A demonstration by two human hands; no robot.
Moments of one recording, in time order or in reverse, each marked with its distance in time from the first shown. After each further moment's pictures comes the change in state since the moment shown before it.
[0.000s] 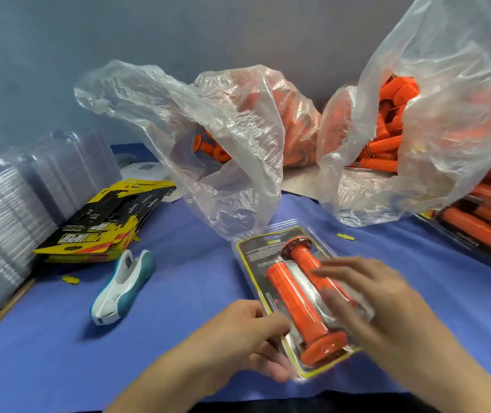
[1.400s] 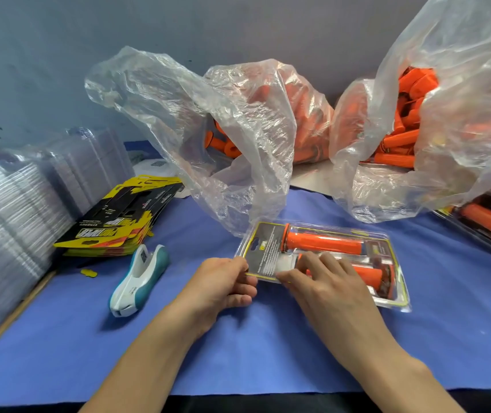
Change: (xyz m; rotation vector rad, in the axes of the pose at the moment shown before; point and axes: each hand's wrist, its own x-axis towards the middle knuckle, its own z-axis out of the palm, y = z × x) left_hand 0.022 0.016 -0.049 -0.108 0.536 0.034; right_hand 0.026 -0.009 0.074 -0.489 0.073 -0.202
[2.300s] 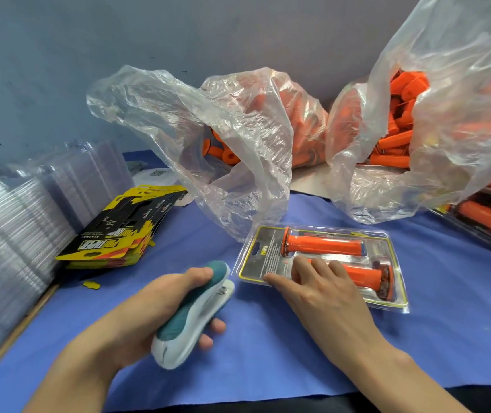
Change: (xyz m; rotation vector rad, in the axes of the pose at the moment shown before) left_hand -0.035 0.006 -0.078 0.147 -0.207 -0.099; right_hand 0.004 -0.008 0.011 -0.054 0.043 -0.045
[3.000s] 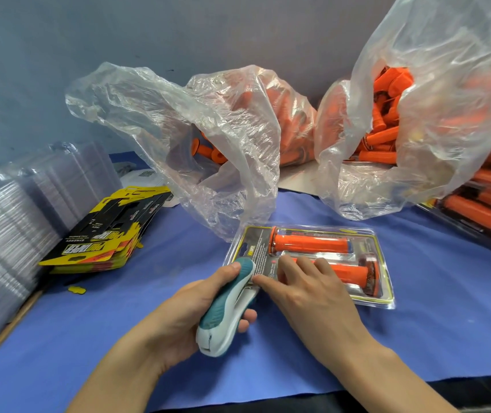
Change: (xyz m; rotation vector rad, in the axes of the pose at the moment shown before) left_hand 0.024 0.000 0.053 -0.316 -0.125 0.006; right_hand 0.000 -0.001 -0.004 0.000 0.028 -0.020
